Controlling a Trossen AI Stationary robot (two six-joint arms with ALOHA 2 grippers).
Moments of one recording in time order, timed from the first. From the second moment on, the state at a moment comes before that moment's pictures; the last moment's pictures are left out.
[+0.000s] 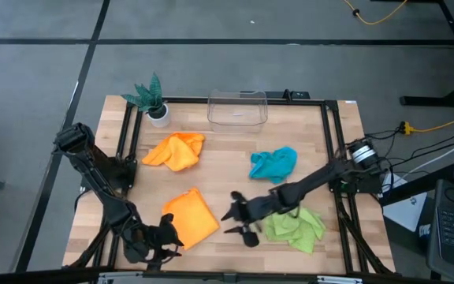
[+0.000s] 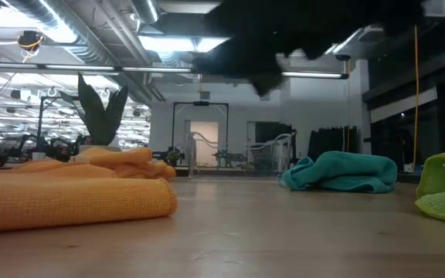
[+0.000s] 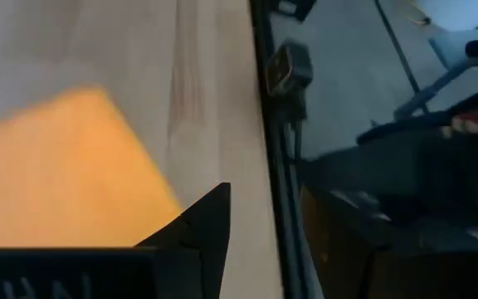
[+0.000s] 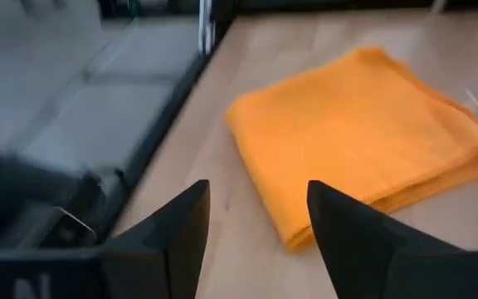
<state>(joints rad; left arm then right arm) -0.95 1.50 0.86 -0.08 -0.49 -0.83 0.43 1.88 1.04 0.38 0.03 0.22</state>
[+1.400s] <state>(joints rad) -0.85 1.70 1.00 -0.30 -0.37 -0.80 0.42 2.07 1.39 0.07 0.03 0.00</state>
